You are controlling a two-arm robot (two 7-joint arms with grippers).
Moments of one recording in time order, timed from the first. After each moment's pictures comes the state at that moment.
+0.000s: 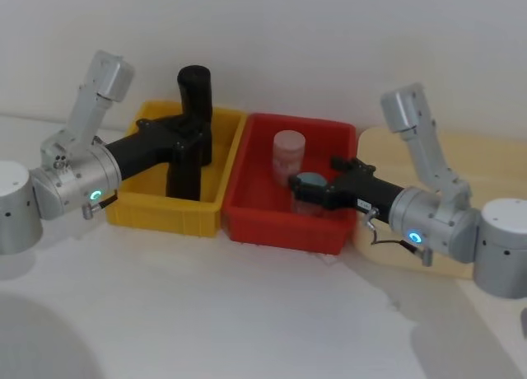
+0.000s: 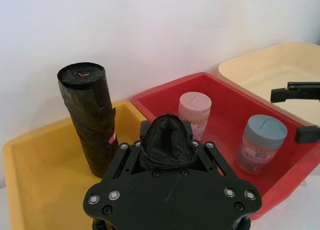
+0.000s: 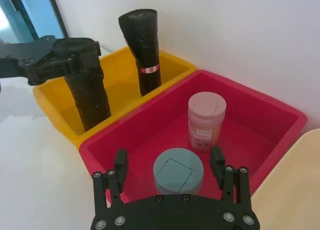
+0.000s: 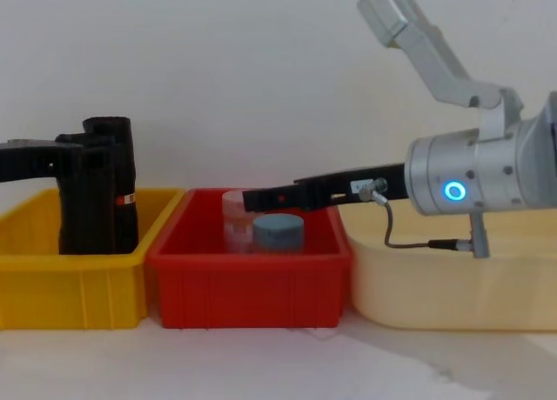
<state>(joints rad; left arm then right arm) -0.46 0.49 0.30 -1.32 -0.54 0.12 -0.50 0.63 0.24 -0.60 -1.26 0.43 0.35 0.43</state>
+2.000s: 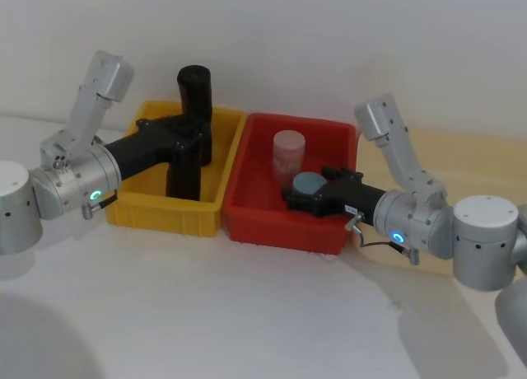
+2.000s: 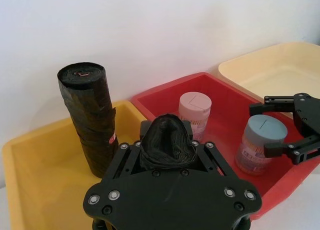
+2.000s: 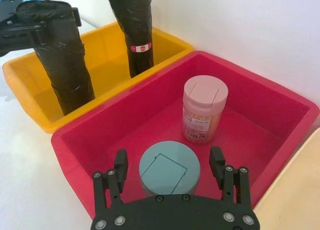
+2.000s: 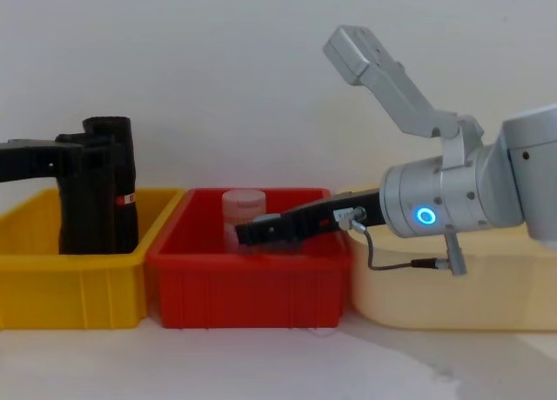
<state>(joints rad) -0.46 0.49 0.30 -1.32 -0.54 0.12 -0.50 0.69 0.17 -0.62 -1.09 0.33 0.32 0.45</state>
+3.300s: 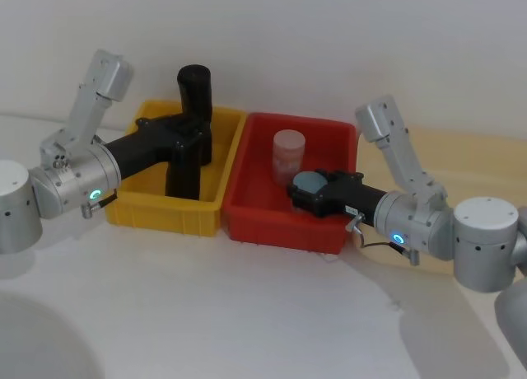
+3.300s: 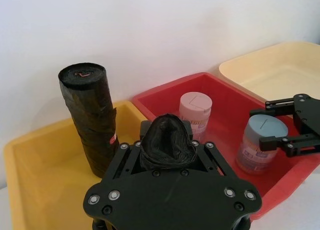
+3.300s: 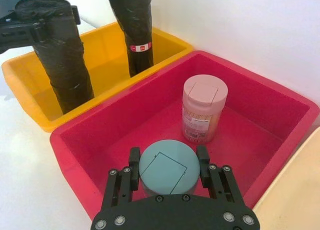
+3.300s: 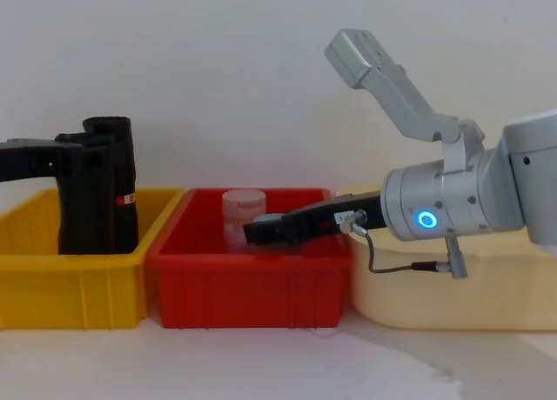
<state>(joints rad) -0.46 0.49 0.30 -1.32 -0.54 0.11 -0.50 0.69 0.17 -0.61 -1.08 0.32 0.30 0.46</state>
